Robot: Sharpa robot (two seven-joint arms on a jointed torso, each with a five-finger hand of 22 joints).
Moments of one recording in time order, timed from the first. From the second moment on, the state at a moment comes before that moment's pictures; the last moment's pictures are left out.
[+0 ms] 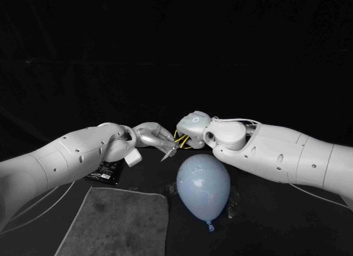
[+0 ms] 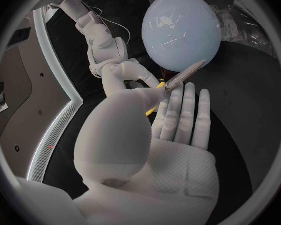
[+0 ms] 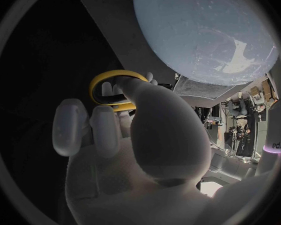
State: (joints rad) left arm 1.36 -0.54 -0.07 0.94 -0.49 0.34 0.14; left_hand 1.45 -0.13 0.77 0.10 0.05 0.91 0.17 0.42 0.21 1.20 0.12 0.06 0.07 1.03 0.12 0.11 0.29 0.16 0.82 0.29 0.15 0.07; right arm 1.46 -0.37 -0.18 1.14 -1.93 -0.19 -0.09; right_hand 1.40 -0.12 0.56 0.10 0.05 1.06 0.12 0.18 0.31 1.14 0.09 0.10 0.07 1.47 -0.01 1.38 1.14 0.08 1.40 0.09 1.32 1.31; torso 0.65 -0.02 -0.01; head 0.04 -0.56
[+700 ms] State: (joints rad) left arm 1.37 -0.55 -0.07 0.94 -0.40 0.30 0.12; left_hand 1.31 -0.18 0.66 0.19 0.05 0.81 0.21 0.36 0.51 1.07 0.17 0.06 0.06 0.97 0.15 0.07 0.29 0.15 0.78 0.29 0.13 0.06; right arm 1.45 -0.38 -0.18 1.14 -1.88 -0.21 -0.11; right_hand 1.30 -0.02 0.63 0.07 0.05 0.97 0.08 0.36 0.56 1.15 0.10 0.35 0.86 1.47 -0.06 1.45 1.25 0.06 1.46 0.04 1.42 1.31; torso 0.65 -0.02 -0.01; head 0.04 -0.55
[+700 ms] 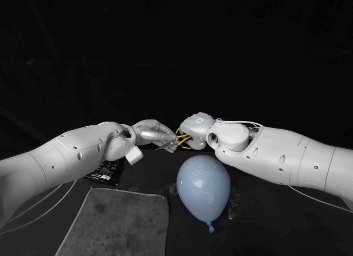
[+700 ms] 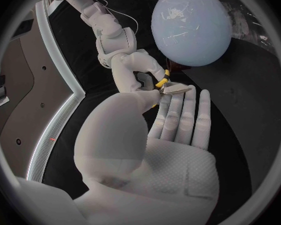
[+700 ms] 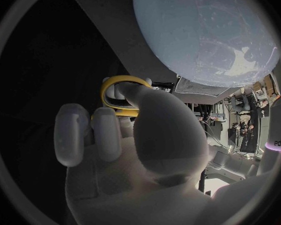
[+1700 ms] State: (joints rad) left arm 1.37 -0.69 -0.07 0.91 -0.02 0.03 0.16; left_hand 1.13 -0.13 0.36 0.30 0.05 0.80 0.20 0.28 0.44 1.03 0.19 0.07 0.07 0.93 0.16 0.08 0.29 0.13 0.69 0.29 0.09 0.06; right arm 1.45 -0.61 -0.18 1.21 -1.13 -0.47 -0.03; right_hand 1.16 -0.06 0.61 0.12 0.05 1.01 0.05 0.41 0.59 1.17 0.08 0.48 1.30 1.46 -0.08 1.57 1.31 0.04 1.43 0.04 1.36 1.31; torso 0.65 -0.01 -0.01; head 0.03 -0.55
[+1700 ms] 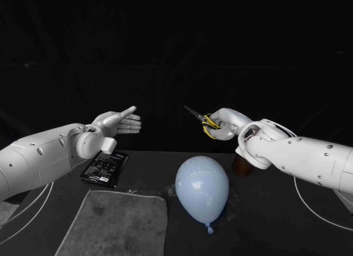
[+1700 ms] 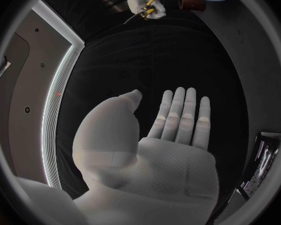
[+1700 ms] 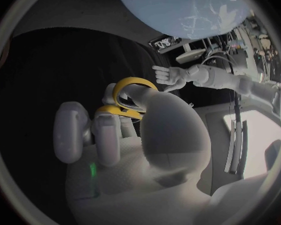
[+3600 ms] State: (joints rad) left arm 1.28 -0.88 -0.08 1.17 0.08 -0.04 0.25; left_hand 1.18 -0.10 0.33 0.29 0.05 0.82 0.21 0.27 0.43 1.04 0.19 0.08 0.07 0.94 0.16 0.09 0.29 0.13 0.73 0.29 0.10 0.06; right arm 1.36 -0.81 -0.18 1.64 0.04 -0.26 0.25; right_hand 1.23 0.00 0.67 0.02 0.06 0.96 0.08 0.28 0.77 1.26 0.09 0.30 1.26 1.47 -0.06 1.47 1.30 0.08 1.42 0.05 1.26 1.31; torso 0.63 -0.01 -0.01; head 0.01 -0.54
